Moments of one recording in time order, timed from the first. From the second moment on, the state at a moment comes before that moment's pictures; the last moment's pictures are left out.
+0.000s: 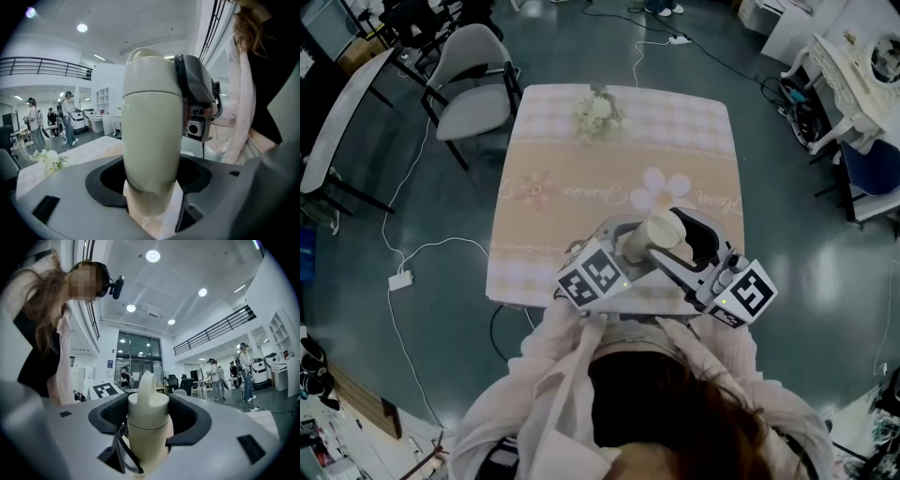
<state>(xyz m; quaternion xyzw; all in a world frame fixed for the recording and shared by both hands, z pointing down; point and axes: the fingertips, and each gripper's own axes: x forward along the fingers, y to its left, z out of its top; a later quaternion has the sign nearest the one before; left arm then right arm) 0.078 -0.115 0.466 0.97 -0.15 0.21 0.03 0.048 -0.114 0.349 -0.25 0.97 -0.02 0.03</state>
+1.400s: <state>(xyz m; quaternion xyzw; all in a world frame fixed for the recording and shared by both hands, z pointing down) 0.084 -0.097 0.463 0.98 -0.10 0.19 0.01 0.046 -0.094 0.343 -0.11 0.99 0.01 0.03</state>
